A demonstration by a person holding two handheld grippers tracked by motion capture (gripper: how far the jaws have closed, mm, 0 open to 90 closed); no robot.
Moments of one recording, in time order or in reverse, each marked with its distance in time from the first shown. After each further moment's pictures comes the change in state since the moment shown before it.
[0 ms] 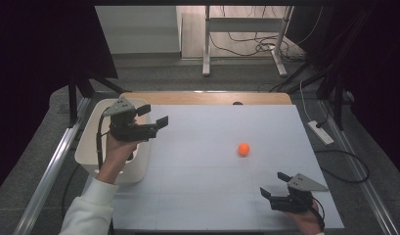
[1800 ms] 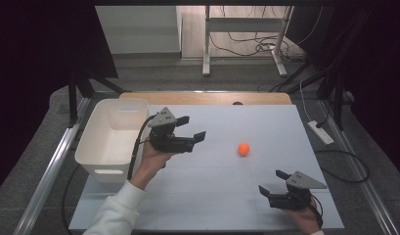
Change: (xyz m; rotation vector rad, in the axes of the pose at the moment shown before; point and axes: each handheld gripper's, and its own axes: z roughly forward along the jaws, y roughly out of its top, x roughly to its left) left arm -0.062 -0.013 0.069 0.054 -0.161 0.077; right arm -0.002 0.004 0.005 -0.008 0.013 -0.006
